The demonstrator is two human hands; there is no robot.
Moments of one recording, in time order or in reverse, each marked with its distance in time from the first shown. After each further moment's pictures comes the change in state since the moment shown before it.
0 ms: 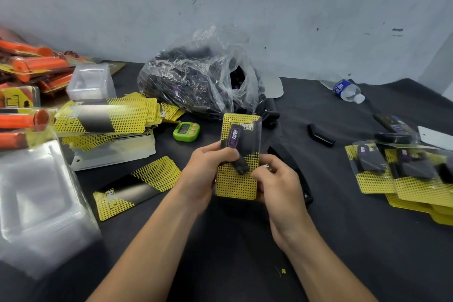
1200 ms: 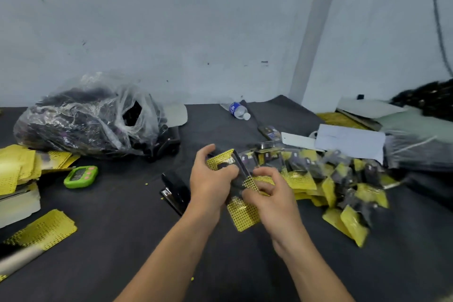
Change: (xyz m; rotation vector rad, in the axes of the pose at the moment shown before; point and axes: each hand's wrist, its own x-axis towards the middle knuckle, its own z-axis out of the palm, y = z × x) left_hand 0.003 -0.031 0.202 0.242 0.126 0.092; right_hand -0.062 -0.064 -0.161 -0.237 0.414 -0.036
